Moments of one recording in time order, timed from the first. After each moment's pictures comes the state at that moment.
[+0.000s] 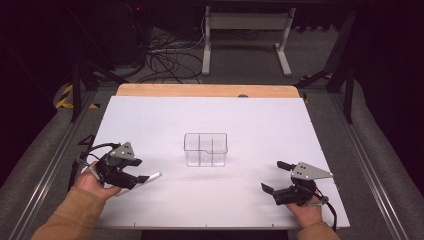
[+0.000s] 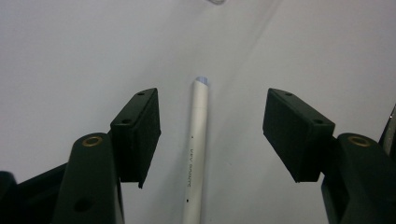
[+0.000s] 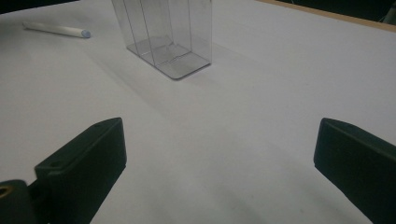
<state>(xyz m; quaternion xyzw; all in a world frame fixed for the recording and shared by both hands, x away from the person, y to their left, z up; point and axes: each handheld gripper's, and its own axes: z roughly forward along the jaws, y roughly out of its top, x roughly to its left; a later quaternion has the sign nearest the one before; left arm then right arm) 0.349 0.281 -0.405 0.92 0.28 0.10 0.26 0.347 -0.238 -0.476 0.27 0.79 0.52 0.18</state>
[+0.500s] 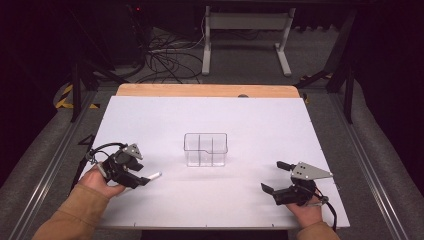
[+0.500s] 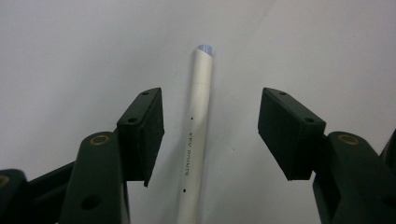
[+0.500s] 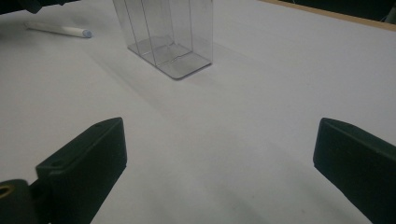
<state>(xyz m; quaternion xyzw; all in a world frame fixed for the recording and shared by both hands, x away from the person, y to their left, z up) 0.363 0.275 -0.418 0.93 0.30 0.05 0.21 0.347 -0.238 -0.476 0.27 0.79 0.52 0.18</state>
